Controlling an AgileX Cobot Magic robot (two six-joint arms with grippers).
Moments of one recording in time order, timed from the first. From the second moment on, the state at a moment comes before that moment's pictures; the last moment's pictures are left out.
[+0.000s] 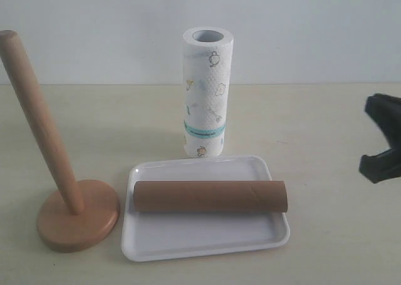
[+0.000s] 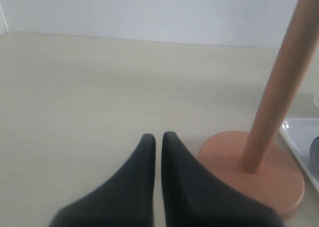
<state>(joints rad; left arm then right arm) 0.05 0.00 0.00 0.00 0.34 -0.06 0.05 1.06 -0.23 -0.55 -0.74 0.28</state>
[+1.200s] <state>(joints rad) 0.05 0.00 0.00 0.00 0.34 -0.06 0.33 1.74 -0.72 -0.66 -1.01 0.35</state>
